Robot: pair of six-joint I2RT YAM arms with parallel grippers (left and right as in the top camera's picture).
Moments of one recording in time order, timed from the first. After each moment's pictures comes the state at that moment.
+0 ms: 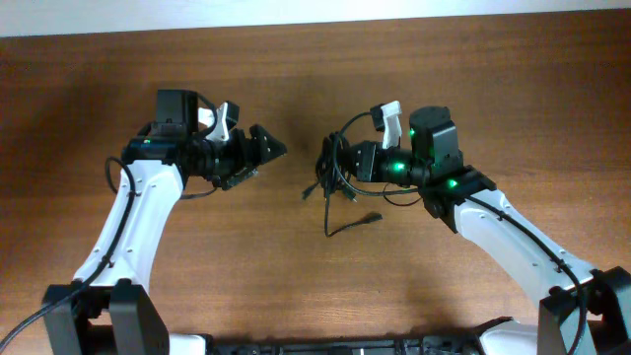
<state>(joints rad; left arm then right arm) -0.05 1.58 1.17 -0.75 0.72 -0.44 0.34 1.48 0.84 0.07 -0.71 0.68</state>
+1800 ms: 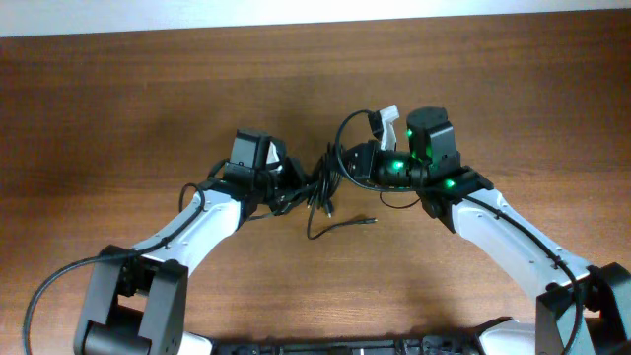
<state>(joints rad) -0.33 1.64 0.84 -0.15 0.61 -0.99 0.34 1.50 0.84 0.06 -0.81 0.90</state>
